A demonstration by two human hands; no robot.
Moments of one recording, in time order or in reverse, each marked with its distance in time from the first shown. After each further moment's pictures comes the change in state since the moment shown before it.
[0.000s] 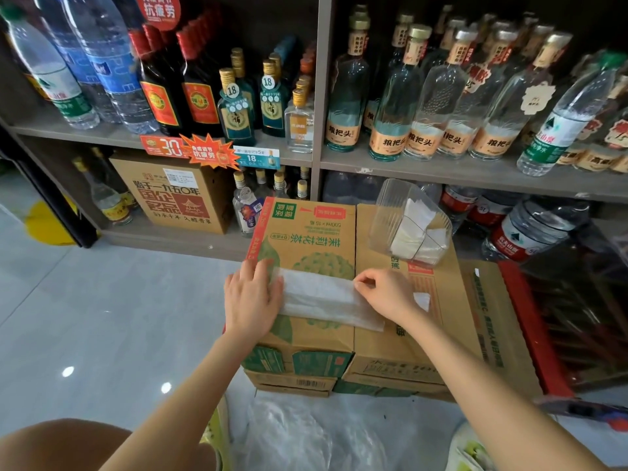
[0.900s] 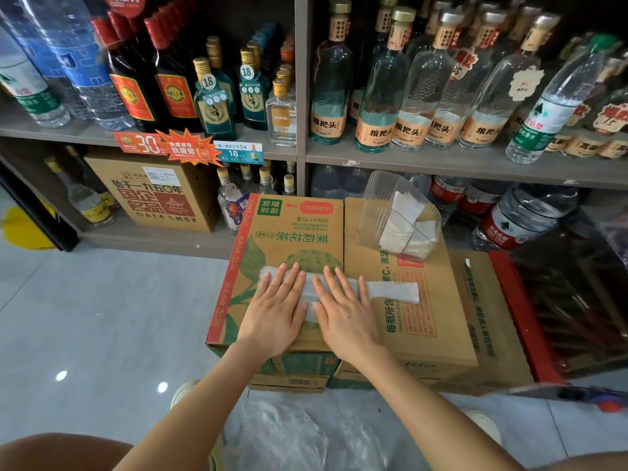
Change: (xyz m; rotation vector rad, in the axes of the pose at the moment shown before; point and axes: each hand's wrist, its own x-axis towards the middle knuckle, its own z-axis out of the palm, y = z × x) left_hand -0.011 0.018 0.039 0.133 -0.336 0.354; right_hand -0.033 -0.024 0.056 -0.320 -0.032 -0.191
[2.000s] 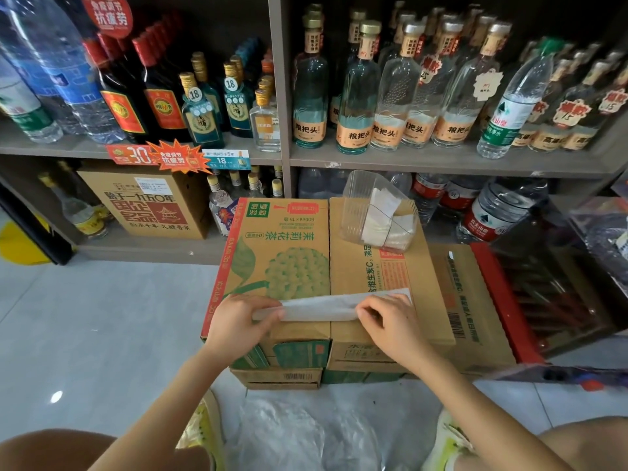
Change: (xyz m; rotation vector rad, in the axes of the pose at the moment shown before) left_hand -0.039 0.001 -0.051 -0.321 0.211 -0.067; right_hand -0.065 0.066 -0.018 0.386 0.347 0.014
